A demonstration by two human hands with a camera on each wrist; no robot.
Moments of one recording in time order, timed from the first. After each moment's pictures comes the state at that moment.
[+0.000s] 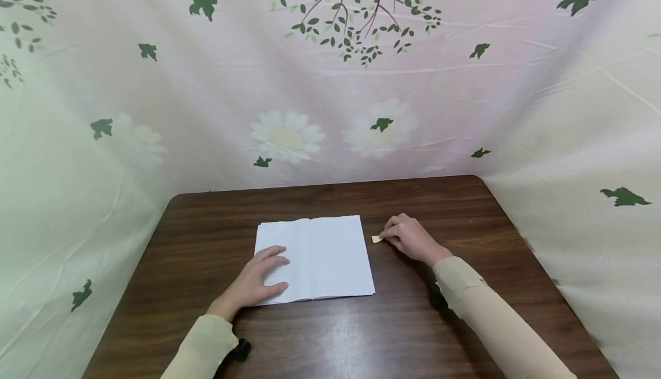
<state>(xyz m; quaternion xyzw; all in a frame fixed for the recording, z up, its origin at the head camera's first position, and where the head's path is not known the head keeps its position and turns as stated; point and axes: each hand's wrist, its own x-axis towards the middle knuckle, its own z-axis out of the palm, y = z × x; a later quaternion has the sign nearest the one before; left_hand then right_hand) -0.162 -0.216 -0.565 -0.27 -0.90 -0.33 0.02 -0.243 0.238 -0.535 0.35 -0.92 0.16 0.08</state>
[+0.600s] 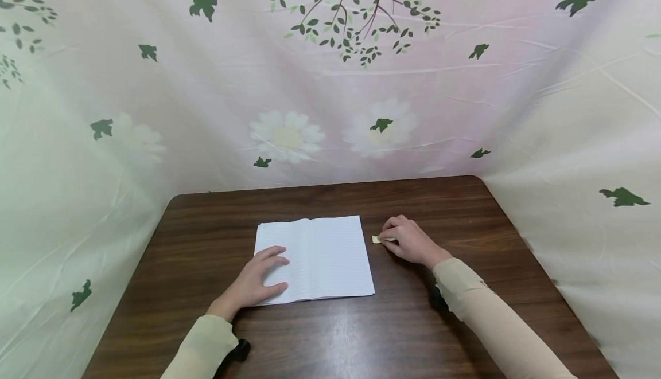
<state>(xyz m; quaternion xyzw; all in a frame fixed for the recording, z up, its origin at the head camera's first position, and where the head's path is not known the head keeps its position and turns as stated) -0.160 -0.214 -0.561 -0.27 -0.91 -0.32 0.02 -0.240 0.236 -0.536 0.37 -0.91 0.17 0.08</state>
